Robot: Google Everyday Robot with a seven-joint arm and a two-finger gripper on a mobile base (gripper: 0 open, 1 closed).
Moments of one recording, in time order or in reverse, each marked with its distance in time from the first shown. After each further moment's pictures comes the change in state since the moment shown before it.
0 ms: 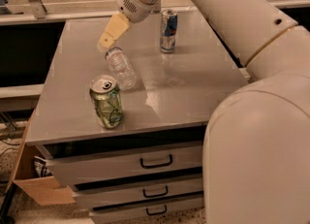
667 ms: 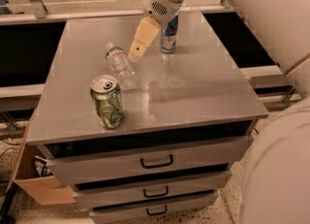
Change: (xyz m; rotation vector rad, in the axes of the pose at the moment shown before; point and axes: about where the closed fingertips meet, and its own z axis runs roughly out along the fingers) arm 0.060 0.009 -0.051 0.007 0.088 -0.186
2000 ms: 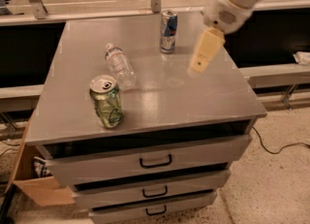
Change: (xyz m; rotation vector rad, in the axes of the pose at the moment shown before) arm 0.117 0.036 -0.082 0.073 0.119 -0.008
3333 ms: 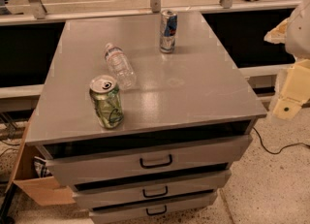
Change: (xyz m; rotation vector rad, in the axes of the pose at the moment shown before) arm 0.115 0.100 -0.098 0.044 0.171 -0.005
